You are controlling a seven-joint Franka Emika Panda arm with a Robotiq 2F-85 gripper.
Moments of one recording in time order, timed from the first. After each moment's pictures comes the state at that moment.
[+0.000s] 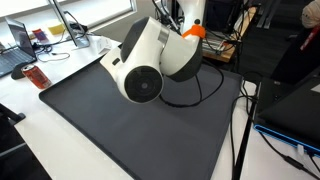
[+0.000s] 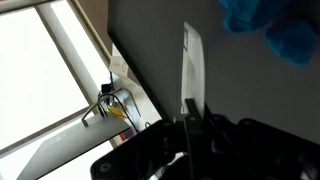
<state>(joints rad) 0.40 1.04 -0.22 -1.08 -0.55 1.37 1.19</state>
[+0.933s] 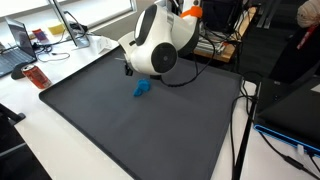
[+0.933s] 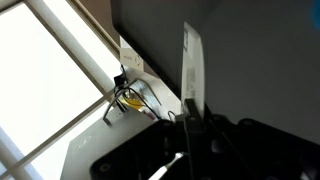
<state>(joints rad) 0.39 0.71 -0.18 -1.69 -0.76 1.64 1.54</state>
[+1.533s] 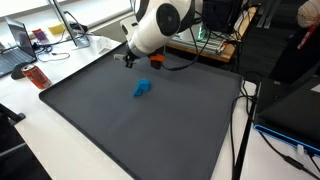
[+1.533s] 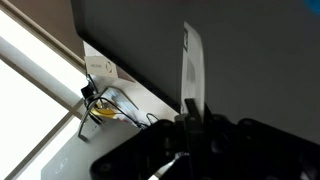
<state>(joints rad) 0.26 0.47 -0.08 -1.97 -0.87 1.91 1.69</state>
